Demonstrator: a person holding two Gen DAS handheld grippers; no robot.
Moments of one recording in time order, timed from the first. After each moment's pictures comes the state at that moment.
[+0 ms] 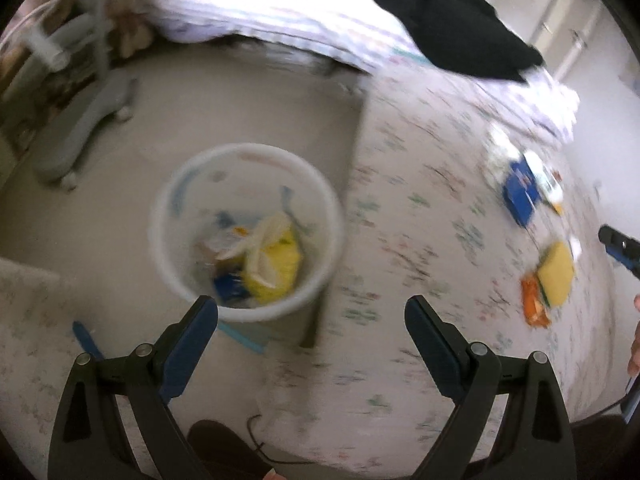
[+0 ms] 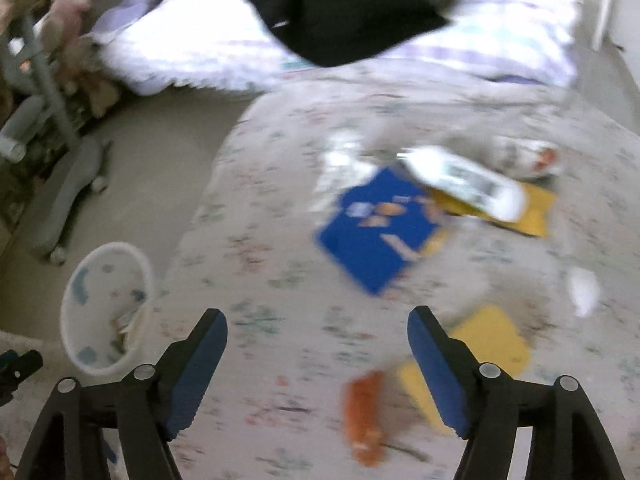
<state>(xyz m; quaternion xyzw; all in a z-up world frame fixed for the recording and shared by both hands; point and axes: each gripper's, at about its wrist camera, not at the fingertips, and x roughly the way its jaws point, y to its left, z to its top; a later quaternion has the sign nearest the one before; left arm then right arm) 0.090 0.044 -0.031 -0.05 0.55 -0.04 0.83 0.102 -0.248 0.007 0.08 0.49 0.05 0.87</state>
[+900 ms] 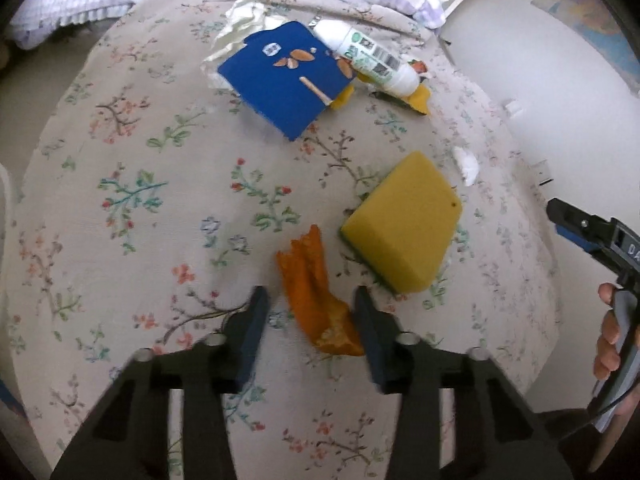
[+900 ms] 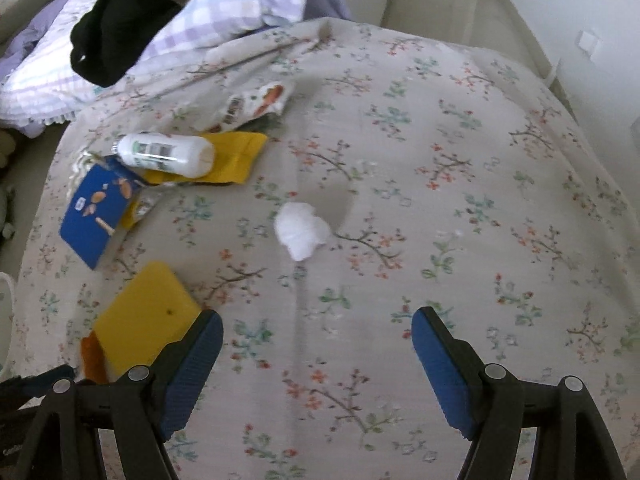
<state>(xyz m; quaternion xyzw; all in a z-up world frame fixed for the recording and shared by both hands) 0.107 -0.184 -0.087 -0.07 0.59 -0.24 0.76 0.044 -0.443 -0.020 0.12 0.51 -0.09 0.85</state>
